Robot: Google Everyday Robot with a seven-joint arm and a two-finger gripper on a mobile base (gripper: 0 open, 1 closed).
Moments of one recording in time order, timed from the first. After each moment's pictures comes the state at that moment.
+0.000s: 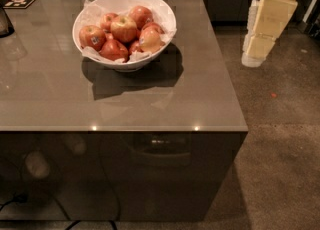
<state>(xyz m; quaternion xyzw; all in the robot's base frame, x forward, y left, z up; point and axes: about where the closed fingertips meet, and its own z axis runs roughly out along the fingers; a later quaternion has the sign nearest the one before) 0.498 -0.152 1.052 -0.65 0.73 -0.07 0.19</state>
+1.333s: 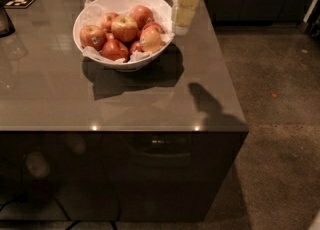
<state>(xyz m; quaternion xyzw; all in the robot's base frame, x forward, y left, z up) 0.581 -0.042 1.060 -0.71 0.67 -0.04 0.22</state>
